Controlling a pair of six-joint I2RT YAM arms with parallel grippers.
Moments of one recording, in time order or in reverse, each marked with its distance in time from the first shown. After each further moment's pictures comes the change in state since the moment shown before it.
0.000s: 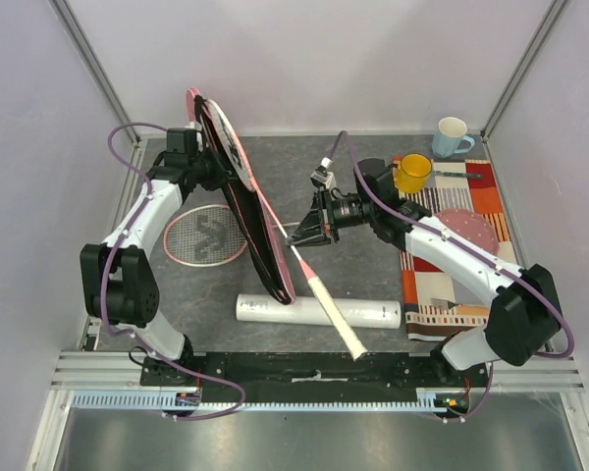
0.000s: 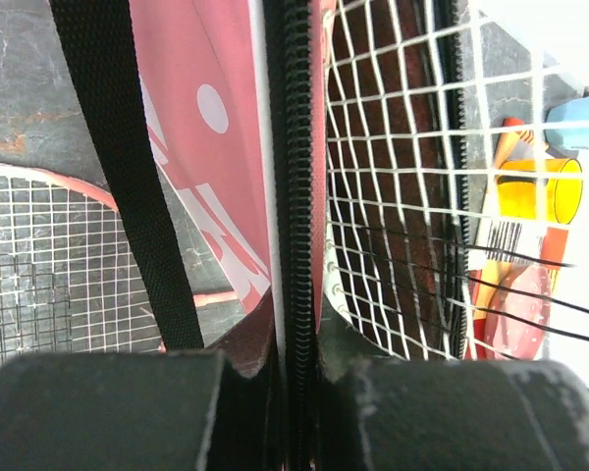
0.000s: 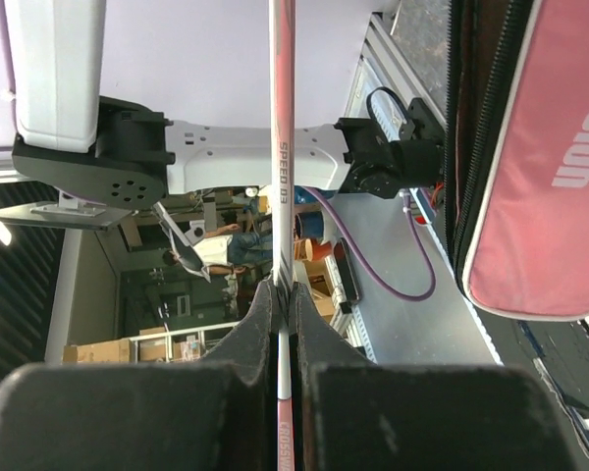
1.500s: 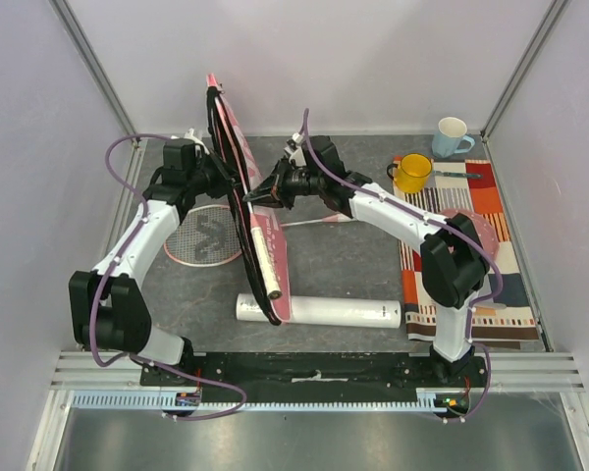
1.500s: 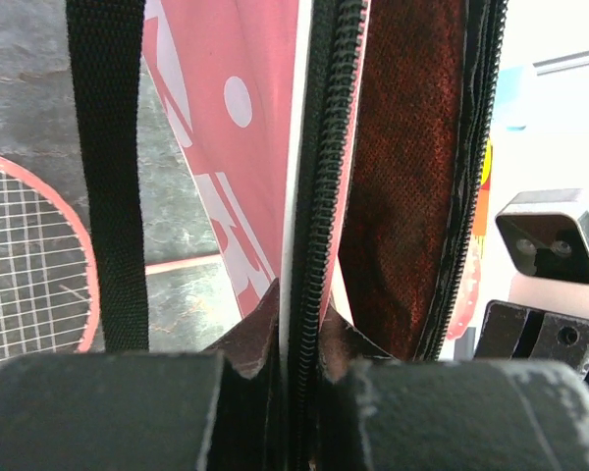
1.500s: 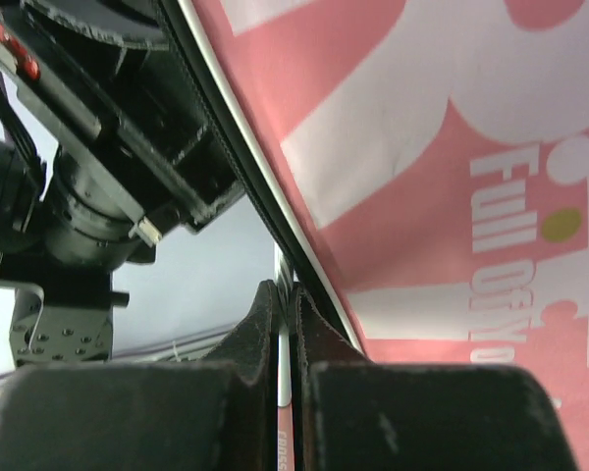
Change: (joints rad) left arm -0.029 -0.176 -0.168 0.131 0.085 -0.081; right arm 0.061 0.469 0.431 0.018 0.358 0.127
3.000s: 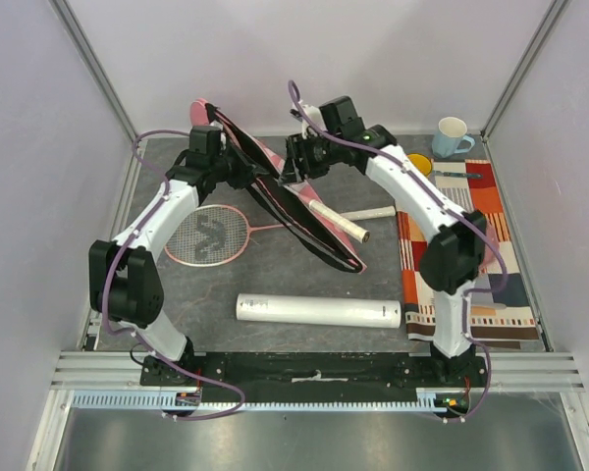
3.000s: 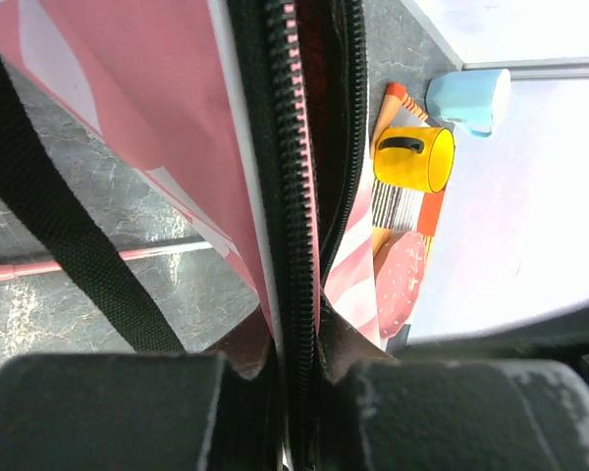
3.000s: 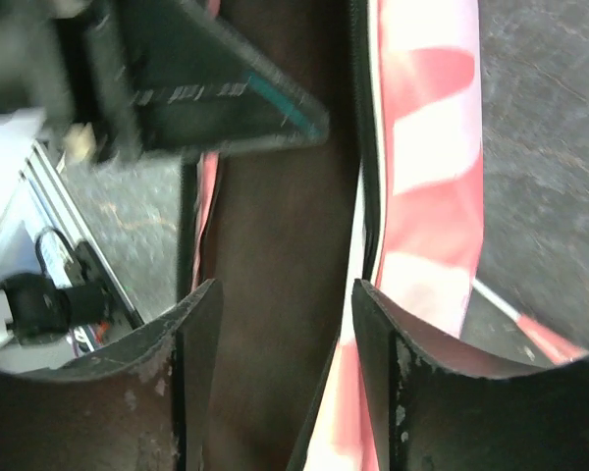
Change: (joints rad) left arm -0.104 0.186 0.190 -0.059 -0.023 -0.213; right arm -0.132 0.140 0.519 -0.714 0.107 -1.033
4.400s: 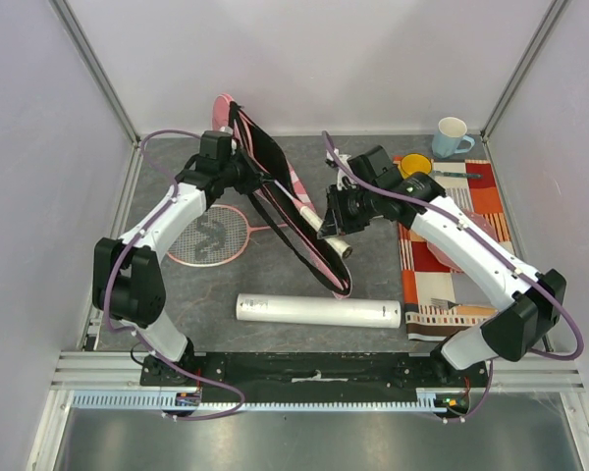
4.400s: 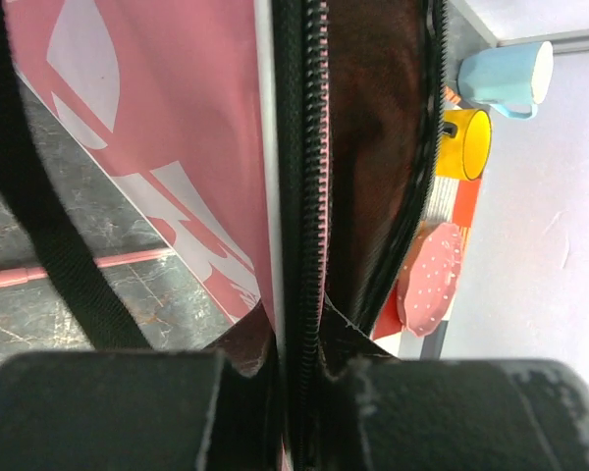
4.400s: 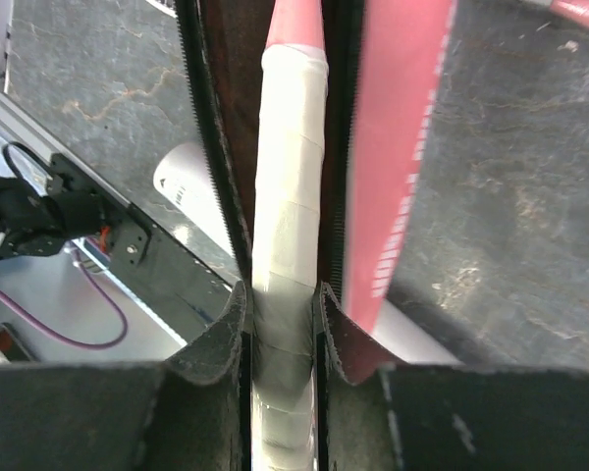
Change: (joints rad) left arm -0.049 0.011 -0.031 0.027 -0.040 0.057; right arm 0.087 -0.576 -0.576 -0.154 0.218 0.112
